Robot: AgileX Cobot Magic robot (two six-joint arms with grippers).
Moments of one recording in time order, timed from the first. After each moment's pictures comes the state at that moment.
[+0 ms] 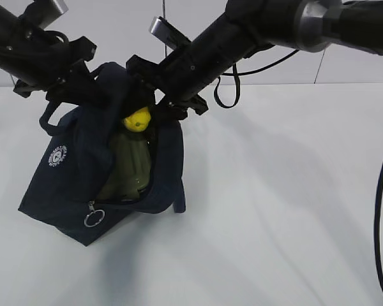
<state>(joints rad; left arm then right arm) -0.17 1.76 -1.36 -0.76 0.94 0.36 0.46 2.26 -1.99 0.86 1.07 -0.21</state>
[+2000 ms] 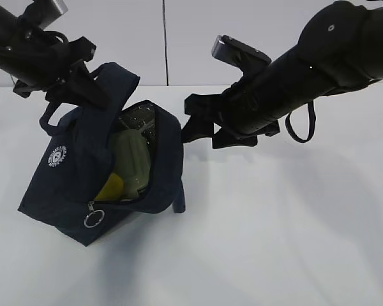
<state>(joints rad) -0.17 1.76 -1.36 -0.76 0.94 0.36 0.46 1.82 -1.28 0.74 0.58 -0.26</state>
